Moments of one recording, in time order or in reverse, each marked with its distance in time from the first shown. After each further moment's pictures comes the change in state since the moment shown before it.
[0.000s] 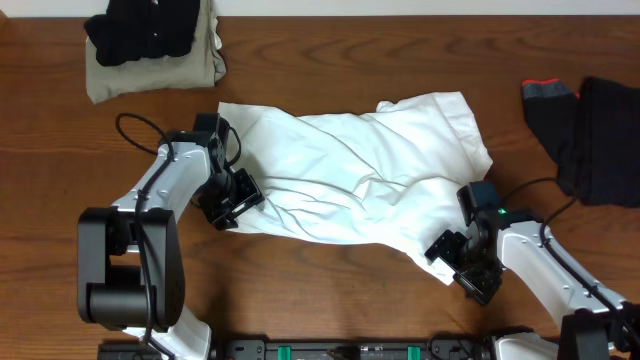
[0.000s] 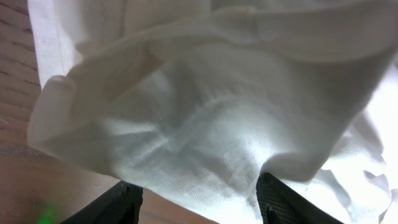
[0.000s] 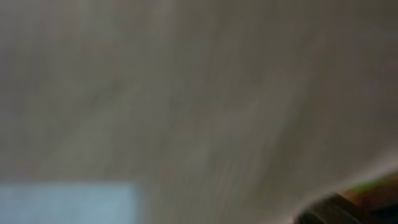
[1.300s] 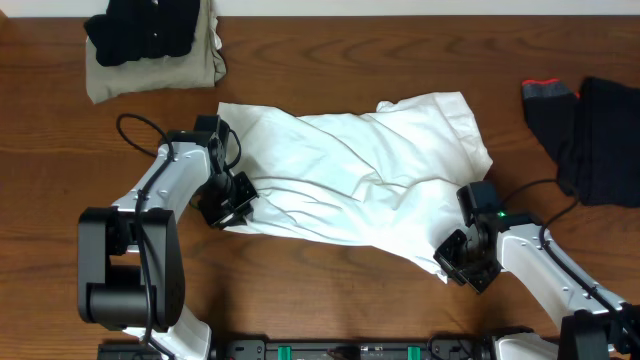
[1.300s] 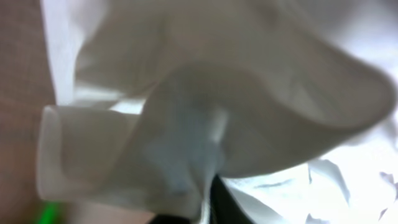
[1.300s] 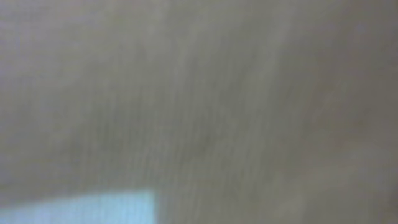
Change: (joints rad) left arm 0.000 0.000 0.000 -0.058 0.000 -0.005; right arm 0.000 -0.005 -0.023 0.055 0.007 0.050
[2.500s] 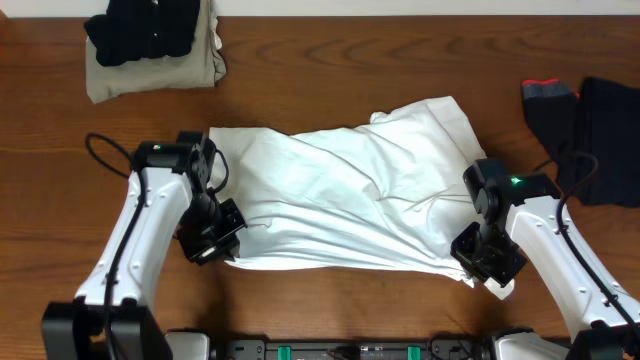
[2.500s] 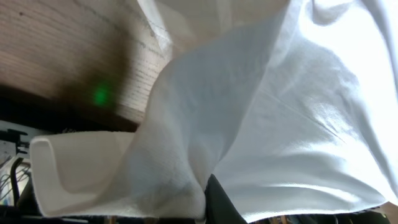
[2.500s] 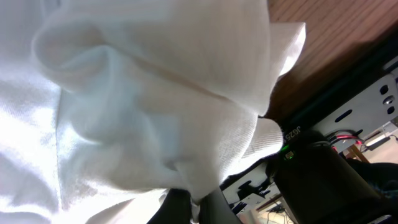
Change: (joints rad) left arm 0.000 -0.317 0.000 -0.434 0.002 0.034; right arm 0.000 0.003 0.297 -0.499 0.135 0.000
